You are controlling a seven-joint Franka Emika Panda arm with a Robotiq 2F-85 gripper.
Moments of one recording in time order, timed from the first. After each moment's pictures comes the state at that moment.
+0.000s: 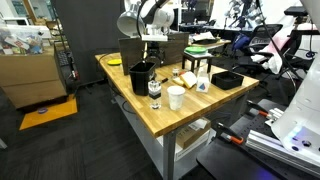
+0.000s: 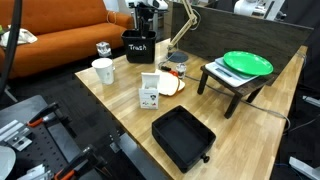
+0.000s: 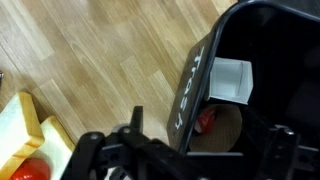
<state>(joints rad) 0.13 0.73 0.03 -1.41 0.21 2.00 0.63</state>
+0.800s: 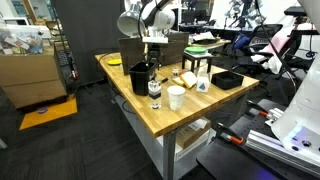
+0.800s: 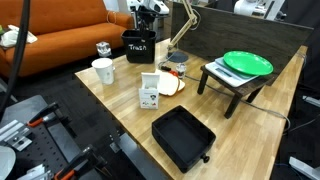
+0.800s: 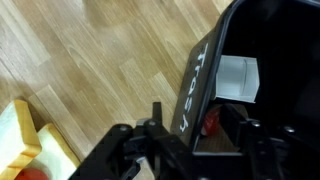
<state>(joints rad) 0.12 0.76 0.02 -1.40 0.24 2.00 0.63</state>
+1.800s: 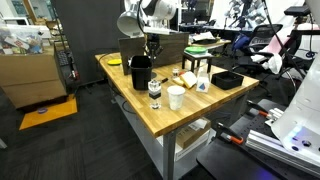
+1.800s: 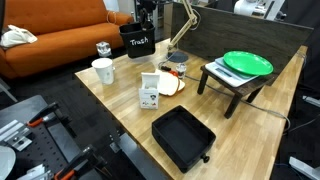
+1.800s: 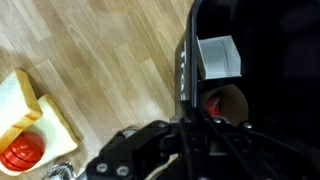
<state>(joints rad) 0.12 0.68 0.02 -1.41 0.24 2.00 0.54</state>
